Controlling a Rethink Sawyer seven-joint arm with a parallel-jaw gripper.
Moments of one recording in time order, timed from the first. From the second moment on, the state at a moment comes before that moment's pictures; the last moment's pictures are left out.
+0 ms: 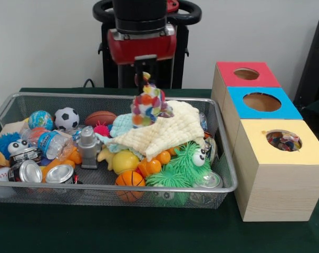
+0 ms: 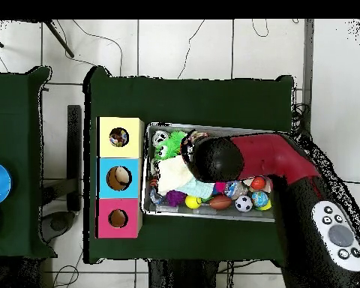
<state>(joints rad) -0.69 -0.81 0.60 1.68 -0.48 0.77 1.60</state>
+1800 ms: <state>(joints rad) -0.39 -0.68 0.40 1.30 -0.33 0.87 1.61</state>
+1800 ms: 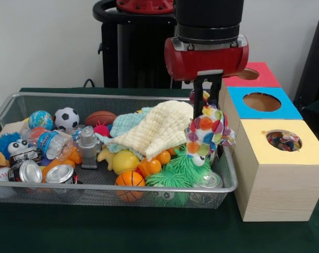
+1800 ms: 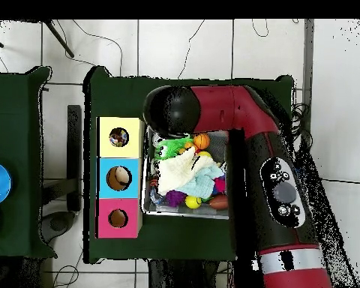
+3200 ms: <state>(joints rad) -0.28 -0.65 0.26 1.25 -0.22 0.94 1.61</state>
